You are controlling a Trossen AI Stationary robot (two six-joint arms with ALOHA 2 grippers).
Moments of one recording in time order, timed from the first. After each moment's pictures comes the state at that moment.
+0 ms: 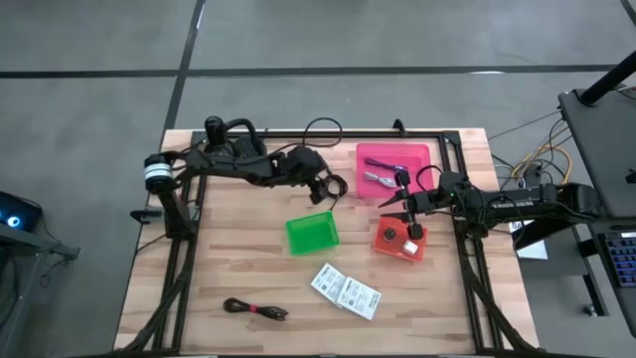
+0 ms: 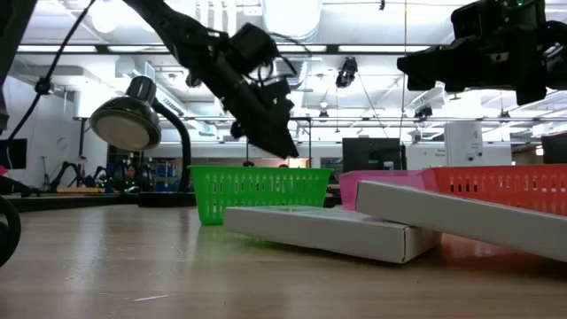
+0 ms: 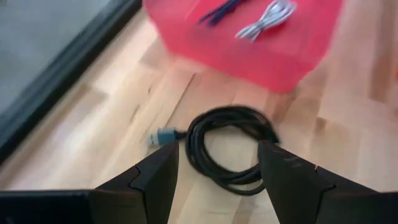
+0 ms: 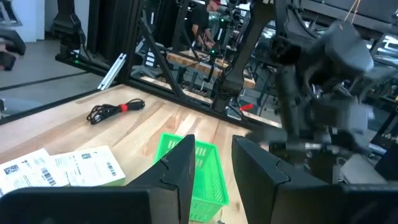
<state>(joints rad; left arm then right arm) 0.29 1.75 1.11 -0.05 -0.16 -0.08 -0.24 0.92 0.15 0.76 -0.47 -0.27</state>
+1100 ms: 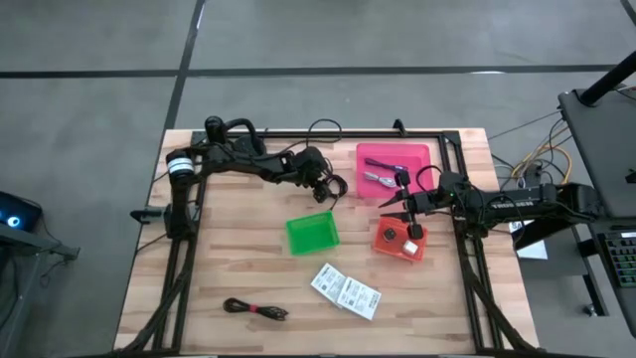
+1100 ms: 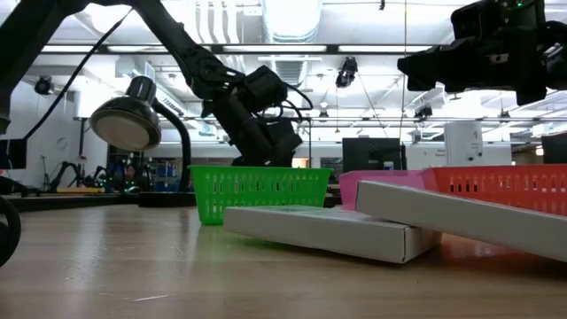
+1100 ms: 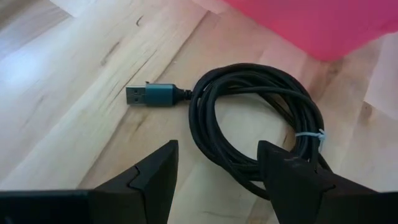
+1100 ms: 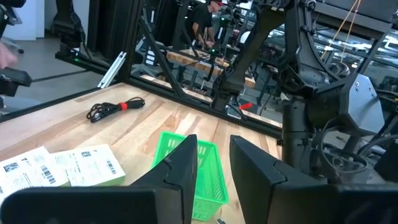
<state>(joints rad) 0.36 1.92 1.16 -0.06 -0.02 -0.23 -0.24 0.92 0.15 0.76 -0.47 -0.27</state>
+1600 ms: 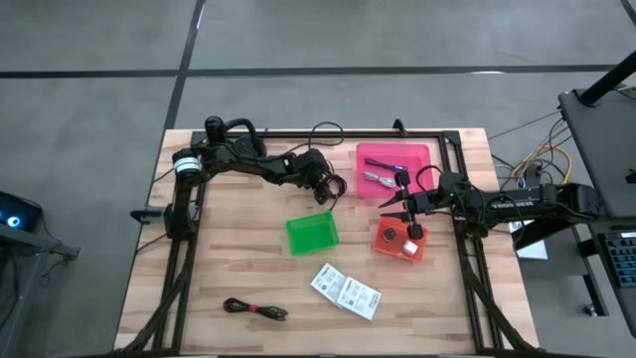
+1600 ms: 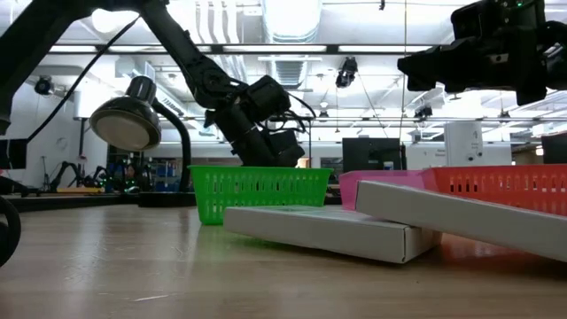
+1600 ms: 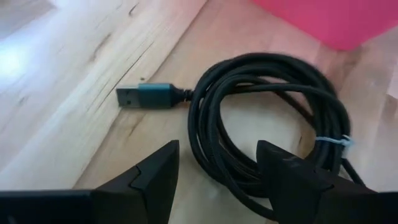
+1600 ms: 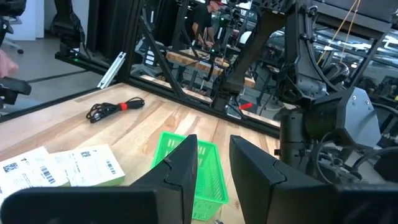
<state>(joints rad) 0.36 1.98 1.17 -0.02 -0.02 -0.21 -0.25 0.92 0.15 0.76 -0.47 -0.27</state>
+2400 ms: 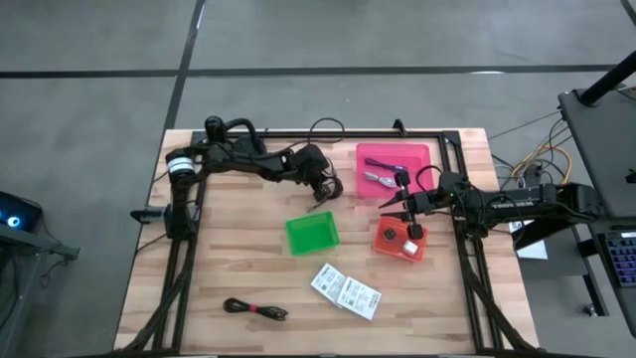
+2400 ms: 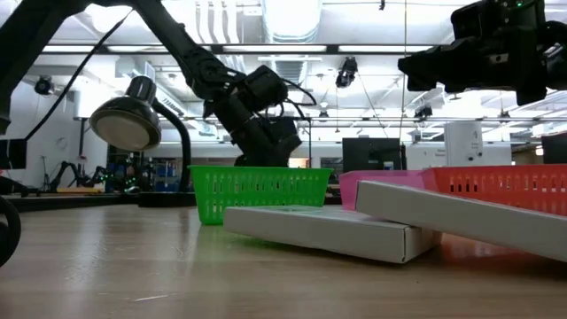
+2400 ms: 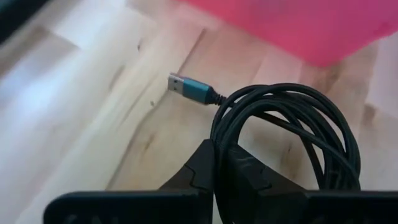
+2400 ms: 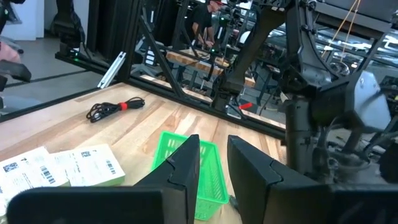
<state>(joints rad) 0.37 1.92 1.17 -0.04 -0.02 -0.14 -0.25 0.92 0.15 0.76 -0.47 -0.27</state>
